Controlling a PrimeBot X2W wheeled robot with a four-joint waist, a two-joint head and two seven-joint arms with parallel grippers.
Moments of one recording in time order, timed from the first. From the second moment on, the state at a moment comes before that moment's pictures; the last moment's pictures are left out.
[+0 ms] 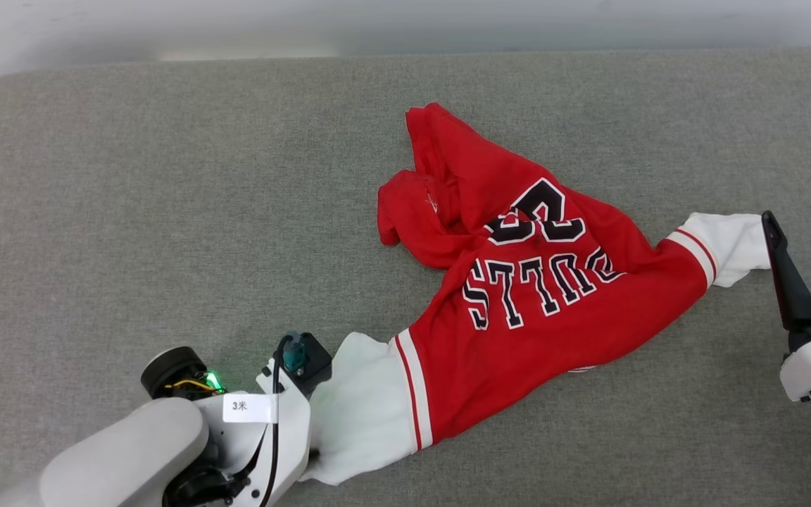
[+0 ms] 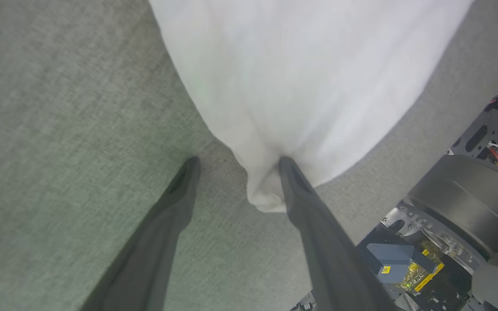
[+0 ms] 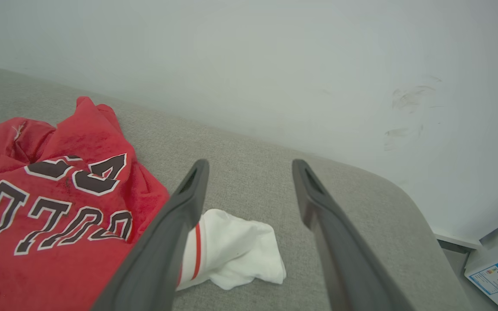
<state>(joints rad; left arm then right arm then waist) -0.65 0.72 -1.12 0.09 -0.84 -0.13 0.76 -0.21 -0.41 -0.01 -0.02 0.19 0.13 -0.01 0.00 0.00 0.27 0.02</state>
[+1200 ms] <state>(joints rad) -0.71 0.84 -0.96 -0.10 -0.83 -0.01 0.49 -0.49 -1.02 0.46 0.06 0.71 0.13 0.78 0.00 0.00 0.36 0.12</state>
